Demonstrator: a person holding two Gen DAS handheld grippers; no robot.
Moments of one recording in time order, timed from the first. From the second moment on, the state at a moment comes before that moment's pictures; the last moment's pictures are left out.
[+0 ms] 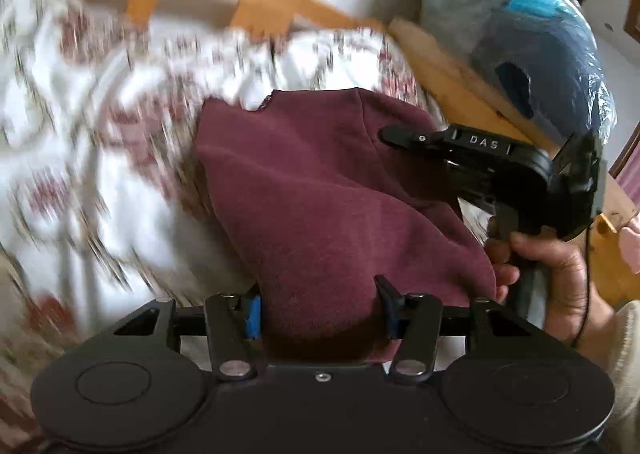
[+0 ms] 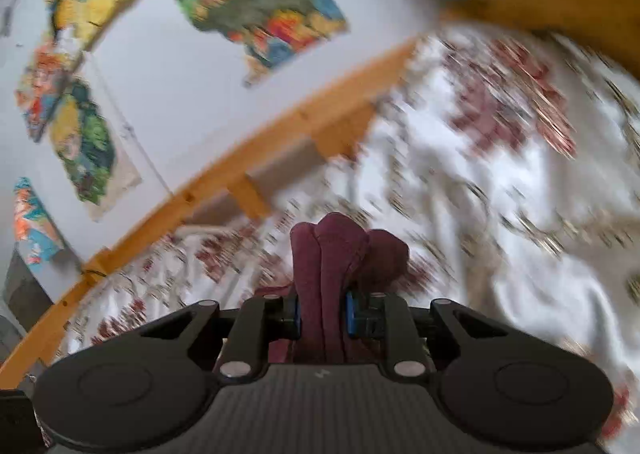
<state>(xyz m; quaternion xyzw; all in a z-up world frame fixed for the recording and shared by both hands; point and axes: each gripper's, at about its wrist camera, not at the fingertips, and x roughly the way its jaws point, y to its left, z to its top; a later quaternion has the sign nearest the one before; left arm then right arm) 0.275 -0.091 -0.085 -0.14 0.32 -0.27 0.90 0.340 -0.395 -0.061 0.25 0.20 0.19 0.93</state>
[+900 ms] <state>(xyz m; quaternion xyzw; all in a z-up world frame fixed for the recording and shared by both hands) 0.335 -0.022 -0.107 -0.13 0.33 -0.15 0.92 0.457 -0.299 -0.085 0.13 0.27 0.15 0.94</state>
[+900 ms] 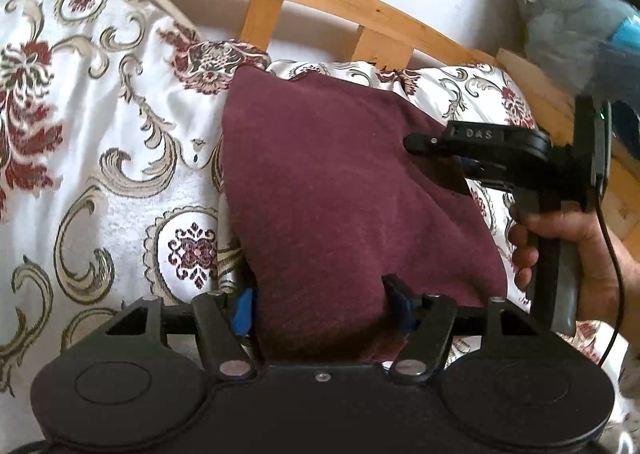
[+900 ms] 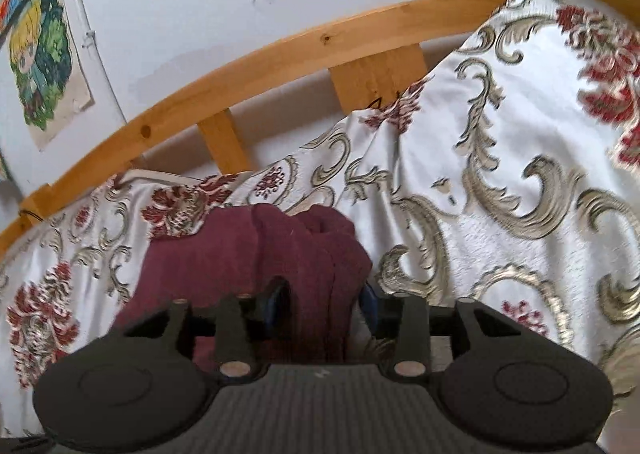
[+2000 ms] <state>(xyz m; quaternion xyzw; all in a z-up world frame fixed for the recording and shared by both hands) 0.211 -0.026 0.027 -0.02 0.22 -0.04 0.98 0.238 -0.291 0.016 0.04 0.11 0.11 0.99</state>
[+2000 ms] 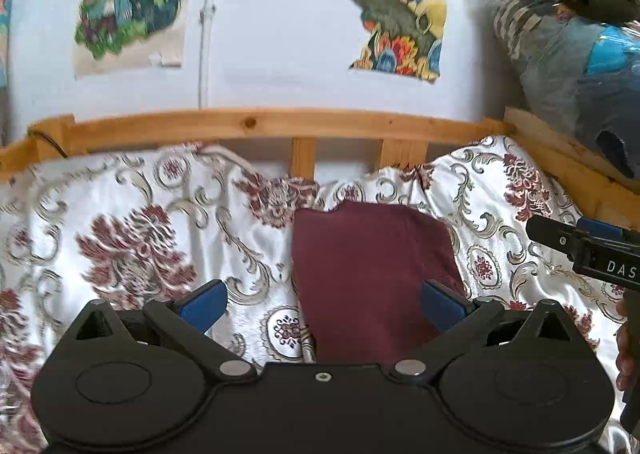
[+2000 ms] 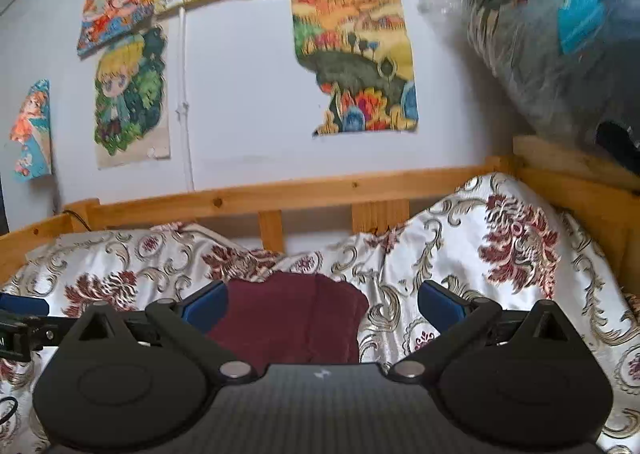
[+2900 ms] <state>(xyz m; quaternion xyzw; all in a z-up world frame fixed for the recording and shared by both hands) 0.091 -0.026 0.038 0.00 0.17 0.00 0.99 0.092 -0.286 0.024 0.02 0.04 0.08 1.00</state>
